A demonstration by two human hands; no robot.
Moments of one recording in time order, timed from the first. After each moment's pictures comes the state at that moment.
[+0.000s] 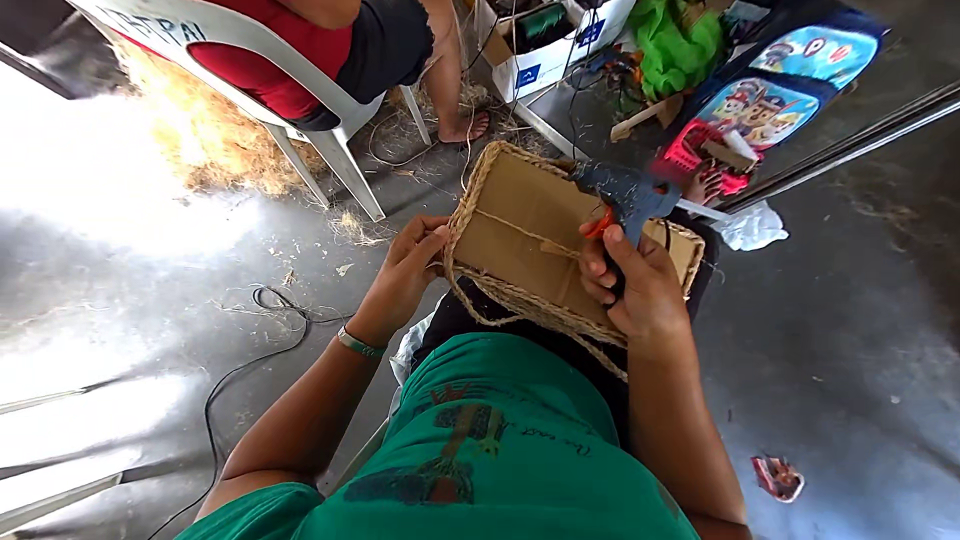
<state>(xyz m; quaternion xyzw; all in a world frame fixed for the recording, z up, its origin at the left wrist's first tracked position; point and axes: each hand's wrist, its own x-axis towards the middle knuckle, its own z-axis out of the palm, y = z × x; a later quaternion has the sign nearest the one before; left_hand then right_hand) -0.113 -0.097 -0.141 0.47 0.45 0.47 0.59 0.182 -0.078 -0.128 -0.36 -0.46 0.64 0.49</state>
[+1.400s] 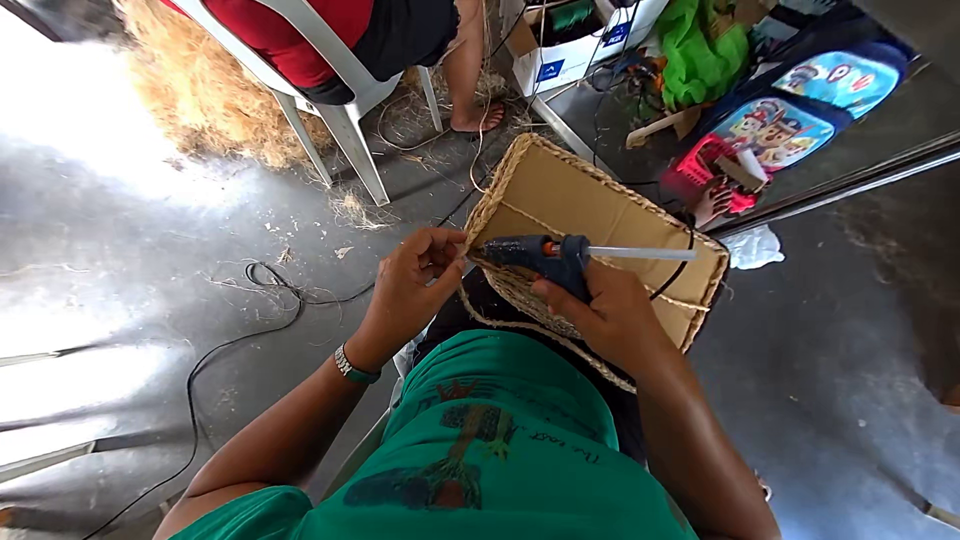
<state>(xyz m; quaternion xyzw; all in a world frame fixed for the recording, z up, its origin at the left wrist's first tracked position) -0.123 -0.122 -0.136 0.61 0.51 0.47 0.38 0.145 -0.093 -0.110 -0.43 -0.79 0.34 0.28</state>
